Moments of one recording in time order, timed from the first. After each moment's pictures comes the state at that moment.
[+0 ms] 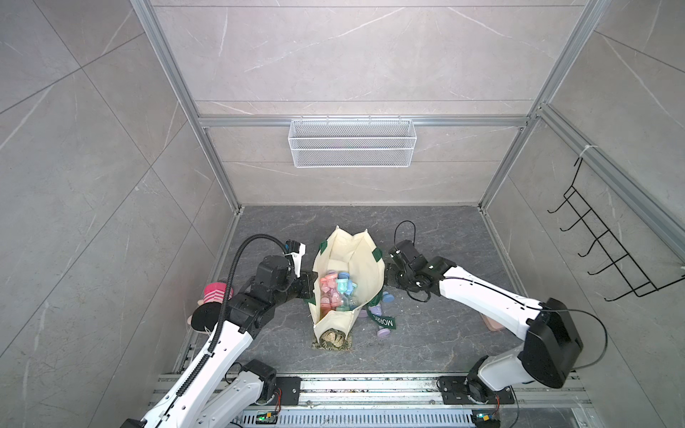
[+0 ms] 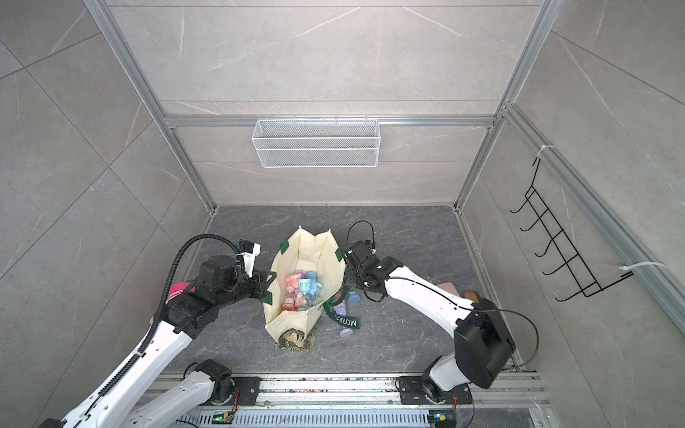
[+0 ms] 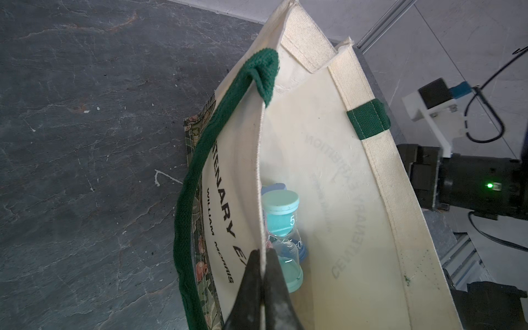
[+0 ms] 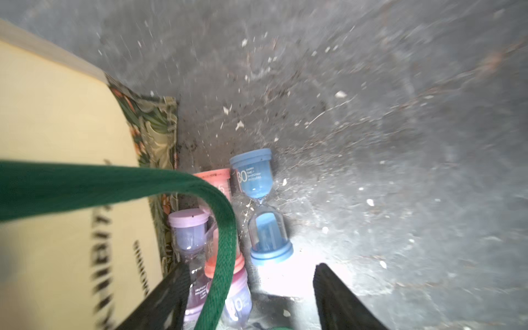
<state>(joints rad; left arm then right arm) -0.46 0.86 0.84 -0.59 0.19 -0.38 0.69 1.46 1.11 -0.68 0.18 0.81</state>
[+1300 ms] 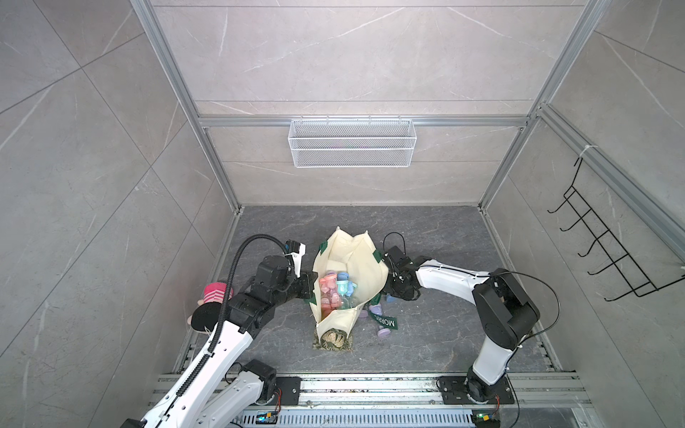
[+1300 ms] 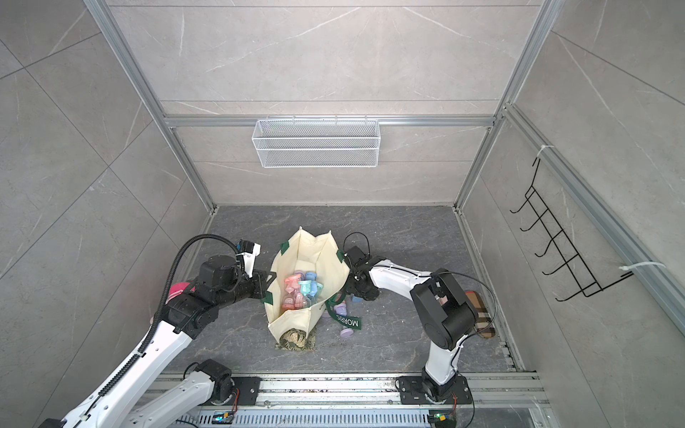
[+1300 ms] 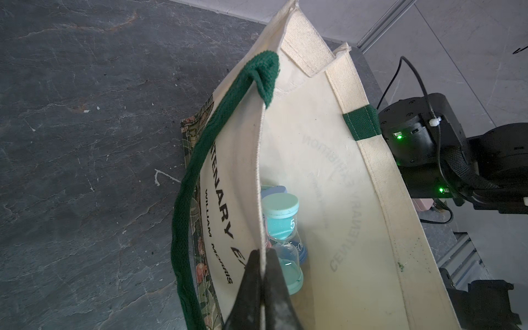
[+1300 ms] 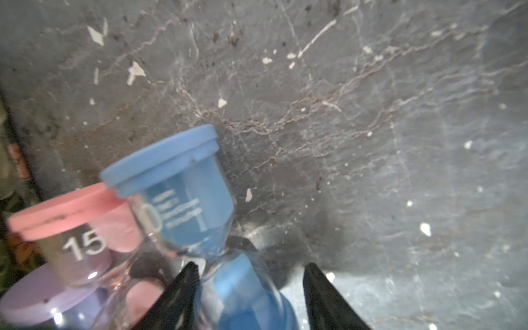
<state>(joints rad) -0.46 0.86 0.84 -0.59 0.19 -0.38 0.62 1.81 1.11 -0.61 0.03 0.79</state>
